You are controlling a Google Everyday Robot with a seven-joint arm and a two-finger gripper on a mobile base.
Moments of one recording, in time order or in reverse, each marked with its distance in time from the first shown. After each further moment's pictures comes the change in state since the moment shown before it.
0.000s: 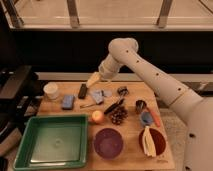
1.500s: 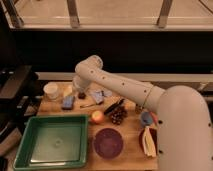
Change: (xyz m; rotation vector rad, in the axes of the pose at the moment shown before) arm 0.018 -0.084 0.143 -0.062 -0.012 0.182
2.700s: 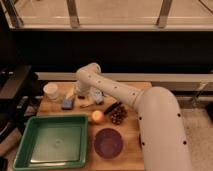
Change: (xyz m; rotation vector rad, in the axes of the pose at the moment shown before) arm 0.018 0.033 0.084 -0.017 -0.034 0.179
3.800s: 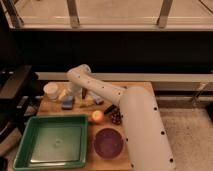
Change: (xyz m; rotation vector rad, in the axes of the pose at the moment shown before) arm 0.009 -0.045 0.038 0.024 -0.040 -0.002
